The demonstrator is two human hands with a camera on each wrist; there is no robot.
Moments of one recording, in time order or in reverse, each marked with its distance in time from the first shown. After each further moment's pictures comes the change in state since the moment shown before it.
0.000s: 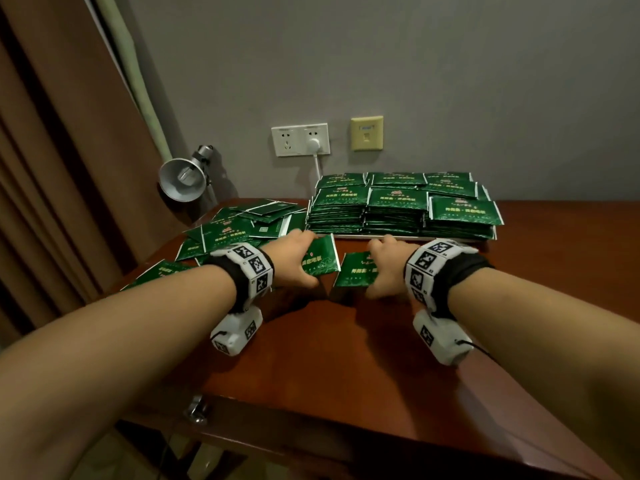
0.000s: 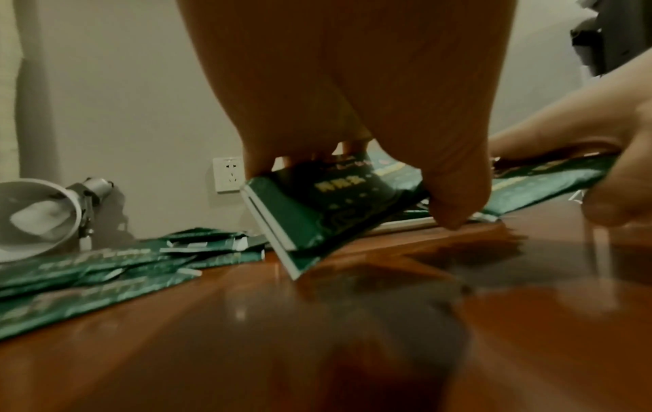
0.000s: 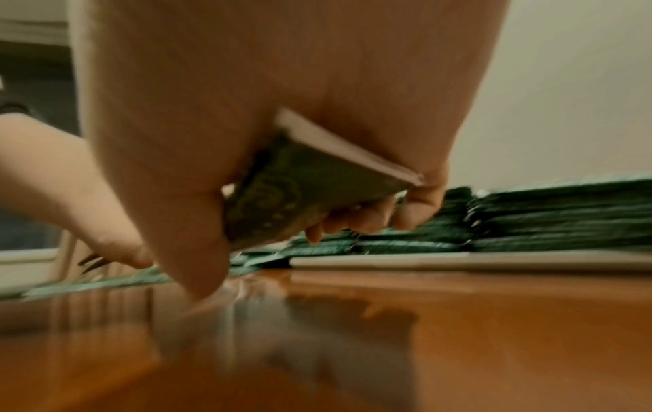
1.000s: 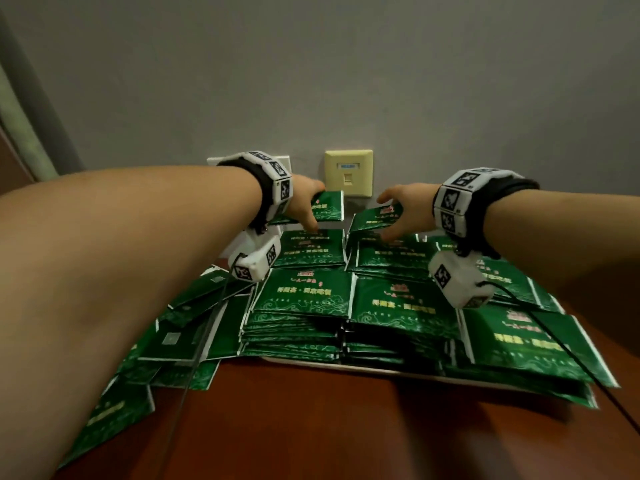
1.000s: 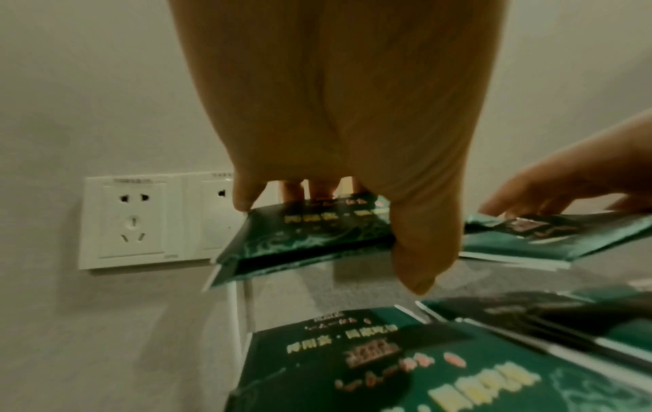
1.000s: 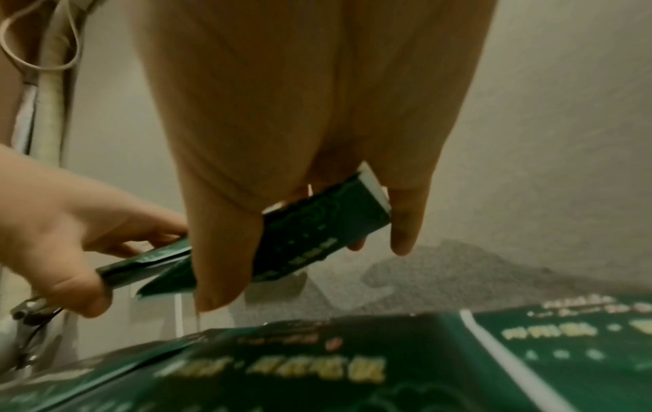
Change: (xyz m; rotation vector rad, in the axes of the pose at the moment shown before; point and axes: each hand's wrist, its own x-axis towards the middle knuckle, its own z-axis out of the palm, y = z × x) left_hand 0.330 -0.006 -0.123 0.203 -0.065 -0.032; right_hand 0.261 0.156 -0.132 0.080 0.115 0.088
